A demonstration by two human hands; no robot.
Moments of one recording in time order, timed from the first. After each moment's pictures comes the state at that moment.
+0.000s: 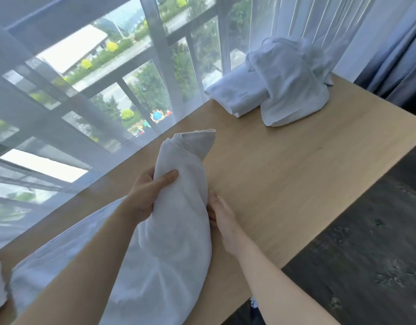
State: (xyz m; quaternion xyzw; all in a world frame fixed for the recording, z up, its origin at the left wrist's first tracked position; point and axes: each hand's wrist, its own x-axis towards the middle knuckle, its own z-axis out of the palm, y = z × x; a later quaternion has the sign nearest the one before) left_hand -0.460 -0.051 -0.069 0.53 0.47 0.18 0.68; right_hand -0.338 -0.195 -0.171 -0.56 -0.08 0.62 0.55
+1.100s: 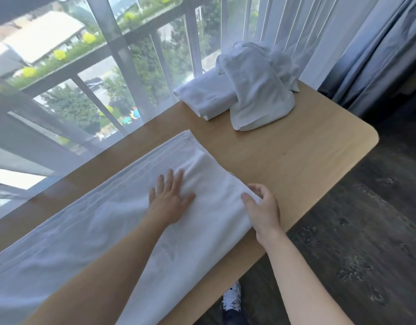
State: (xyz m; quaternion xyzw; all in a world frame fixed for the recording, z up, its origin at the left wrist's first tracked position) left_hand -0.372 -0.087 -0.194 0.84 0.47 -0.16 0.22; right_hand -0.194 -0.265 -0.160 -0.76 -0.06 0.39 0.51
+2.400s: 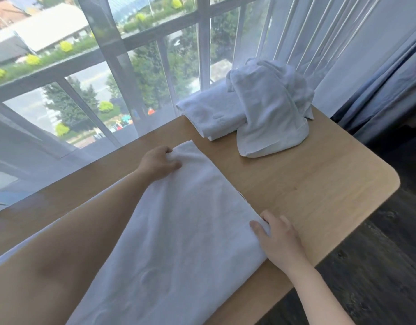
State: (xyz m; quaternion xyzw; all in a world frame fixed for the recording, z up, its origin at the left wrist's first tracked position) left_hand -0.294 0.074 -0.184 0.78 0.54 0.01 0.33; right_hand -0.122 -0.255 -0.189 -0.85 -0.37 0.31 0.20
